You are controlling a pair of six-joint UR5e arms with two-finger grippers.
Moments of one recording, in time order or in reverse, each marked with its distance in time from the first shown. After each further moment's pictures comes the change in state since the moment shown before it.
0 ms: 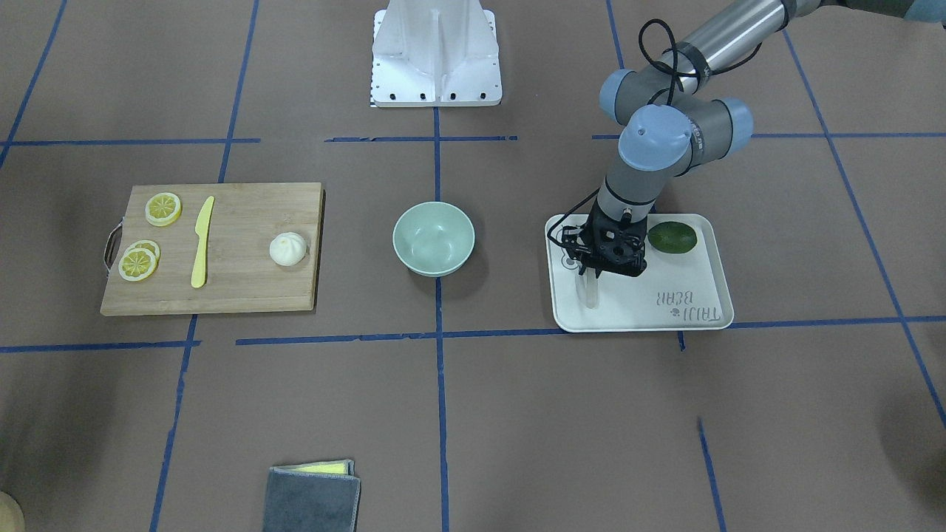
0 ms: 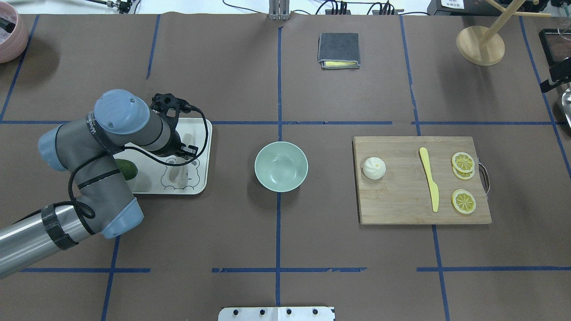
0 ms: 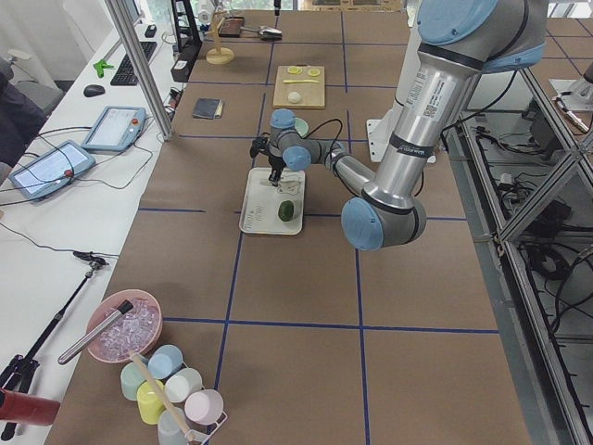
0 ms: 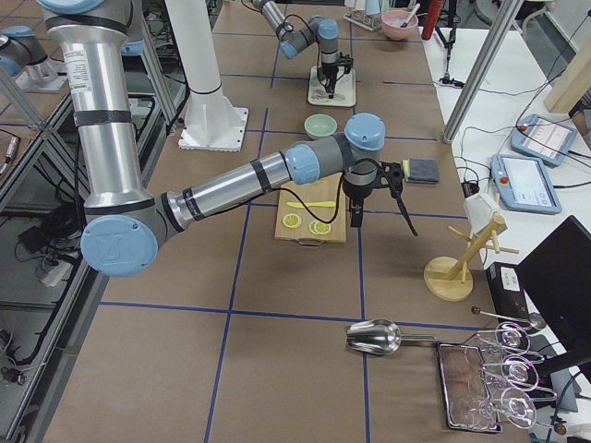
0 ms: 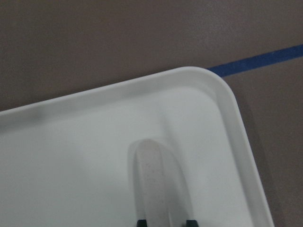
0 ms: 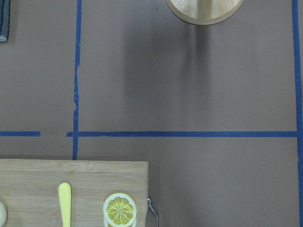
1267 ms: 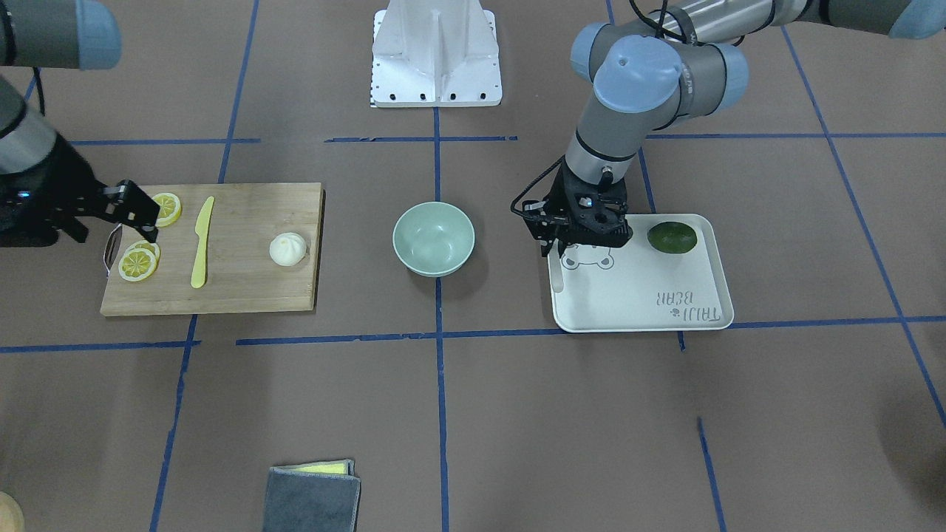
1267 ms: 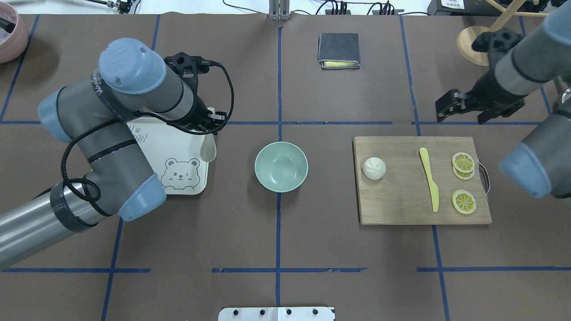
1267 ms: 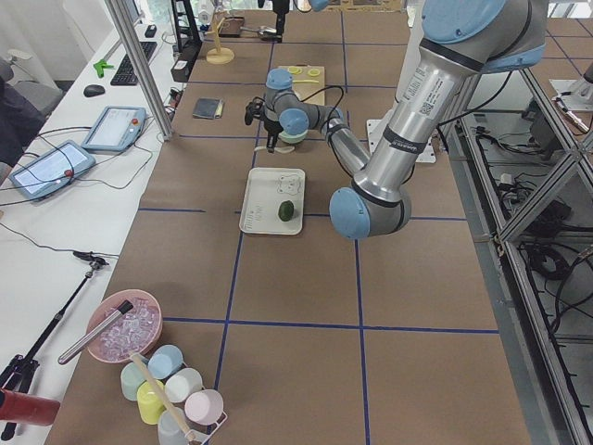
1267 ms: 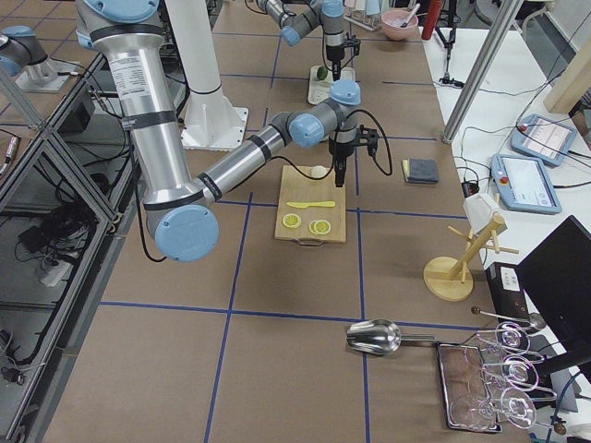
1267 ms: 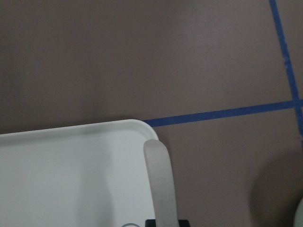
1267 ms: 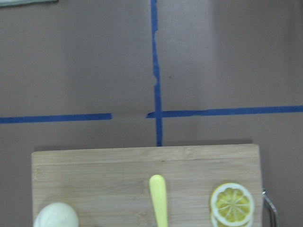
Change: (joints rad) left arm -0.041 -0.172 -0.132 0.196 -0.049 -0.241; right arm -0.427 0.143 0.085 0.004 -0.273 0.471
